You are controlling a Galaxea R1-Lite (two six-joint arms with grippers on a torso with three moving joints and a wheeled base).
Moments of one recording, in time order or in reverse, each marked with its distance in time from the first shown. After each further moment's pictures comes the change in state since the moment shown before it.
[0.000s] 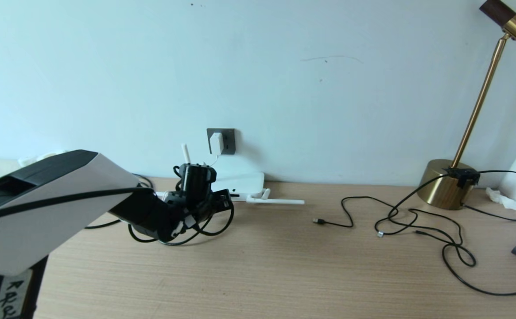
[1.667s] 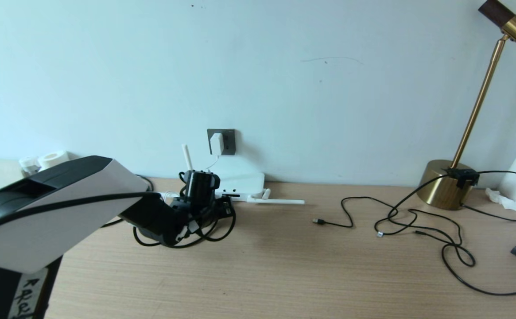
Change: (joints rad) left arm 0.006 0.050 -0.009 0.002 -0.001 0.023; right arm 0.000 0.000 0.000 0.000 0.000 0.000
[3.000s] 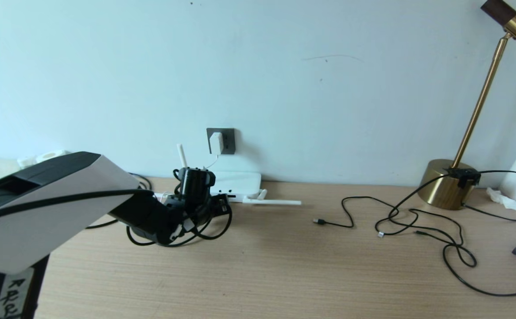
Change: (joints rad) left arm -0.008 -0.052 0.041 -0.002 0.002 0.001; right arm 0.000 0.000 0.000 0.000 0.000 0.000
